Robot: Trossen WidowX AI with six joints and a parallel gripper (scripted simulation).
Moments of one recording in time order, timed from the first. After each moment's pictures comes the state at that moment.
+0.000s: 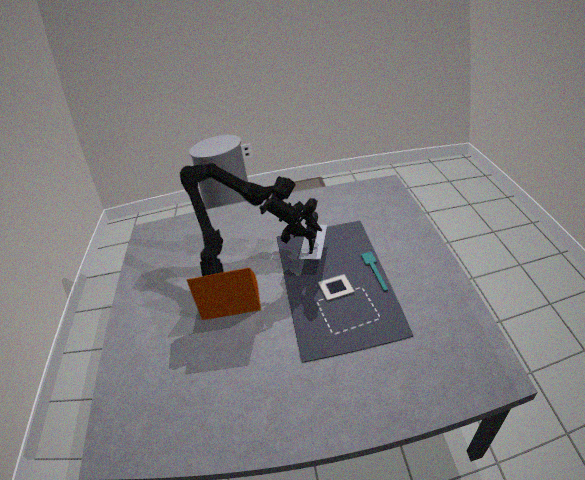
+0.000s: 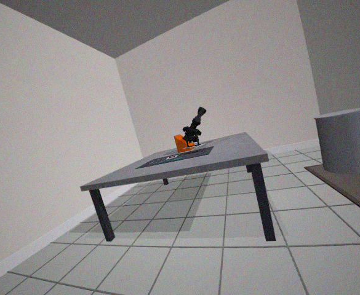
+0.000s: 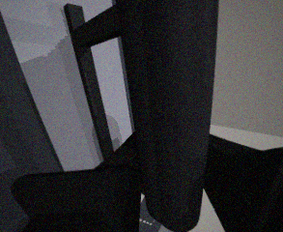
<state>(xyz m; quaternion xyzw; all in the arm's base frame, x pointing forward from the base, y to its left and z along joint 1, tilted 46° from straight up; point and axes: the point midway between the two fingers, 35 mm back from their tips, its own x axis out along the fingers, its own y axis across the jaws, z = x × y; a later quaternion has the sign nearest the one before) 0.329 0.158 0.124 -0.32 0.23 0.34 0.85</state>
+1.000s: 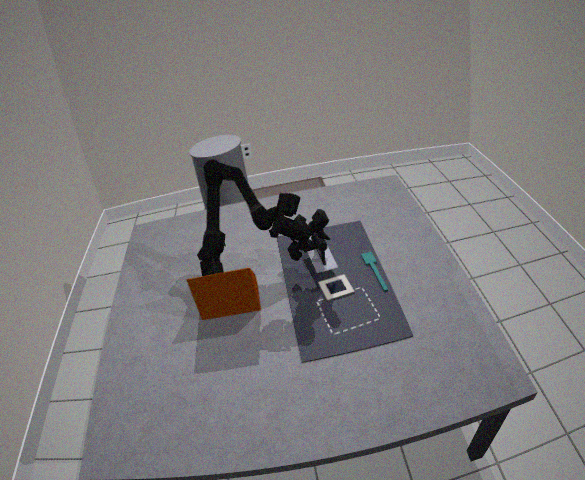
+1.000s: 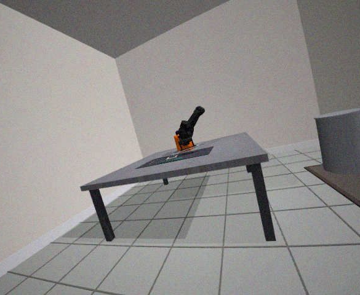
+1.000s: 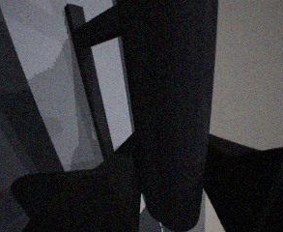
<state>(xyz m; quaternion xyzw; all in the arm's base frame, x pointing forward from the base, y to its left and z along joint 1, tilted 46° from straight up) 0.353 0.129 0.075 -0.33 0.03 0.43 0.84</state>
